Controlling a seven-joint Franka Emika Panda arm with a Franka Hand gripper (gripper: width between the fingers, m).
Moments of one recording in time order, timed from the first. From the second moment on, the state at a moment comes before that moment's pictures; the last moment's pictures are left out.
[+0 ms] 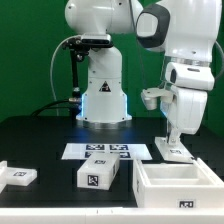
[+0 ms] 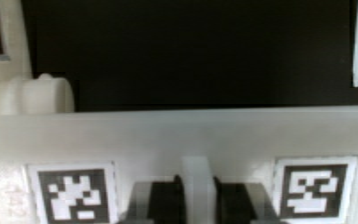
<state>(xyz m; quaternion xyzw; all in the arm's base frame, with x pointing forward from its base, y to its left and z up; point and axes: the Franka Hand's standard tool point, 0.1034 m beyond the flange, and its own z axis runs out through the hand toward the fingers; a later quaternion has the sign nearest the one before) 0.460 0.109 0.059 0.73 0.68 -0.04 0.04</state>
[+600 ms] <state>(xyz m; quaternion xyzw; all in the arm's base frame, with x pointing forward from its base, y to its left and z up) 0.470 0.107 0.060 0.73 0.68 -0.05 0.04</state>
